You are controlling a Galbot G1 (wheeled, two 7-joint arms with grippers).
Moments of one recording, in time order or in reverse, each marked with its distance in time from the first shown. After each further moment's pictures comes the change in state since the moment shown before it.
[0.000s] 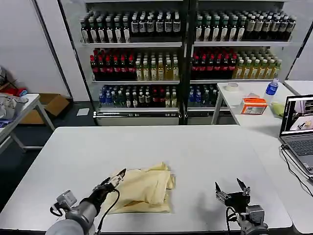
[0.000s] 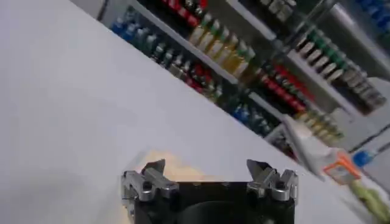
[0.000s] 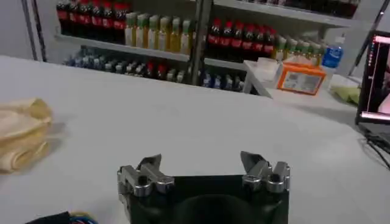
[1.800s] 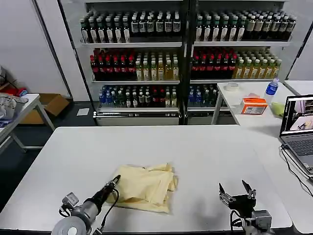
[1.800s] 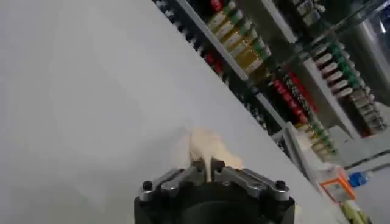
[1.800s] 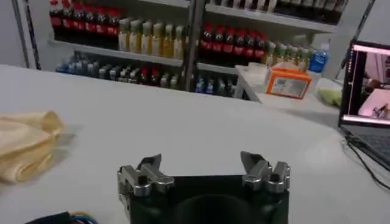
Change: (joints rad) left arm -0.079 -0.053 -0.022 0.235 -0.163 -0.027 0.148; right arm -0.092 0.025 0.070 0.083 -0.020 -0.010 0.012
